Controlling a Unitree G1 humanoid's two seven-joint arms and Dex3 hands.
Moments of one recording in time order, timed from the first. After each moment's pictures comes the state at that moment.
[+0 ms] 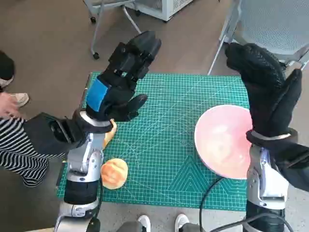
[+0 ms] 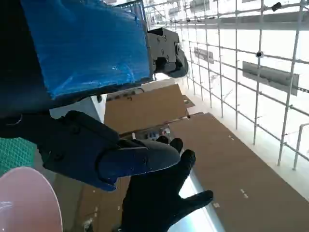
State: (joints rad) left arm -0.57 0.11 0.08 0.06 -0.37 -0.12 -0.51; right arm -0.47 -0.17 -0.14 -0.10 0.27 -0.20 0.25
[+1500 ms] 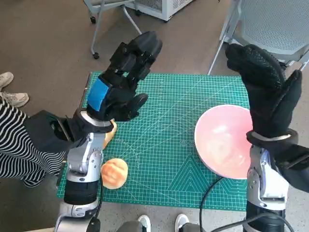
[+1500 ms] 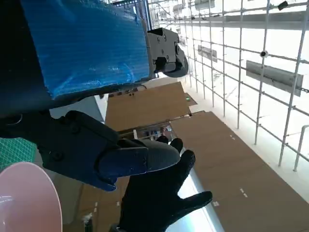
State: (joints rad) left arm -0.57 0.11 0.08 0.04 -0.38 -0.09 -0.51; right arm -0.45 -0.18 -0.15 -0.10 0.28 -0.20 0.26
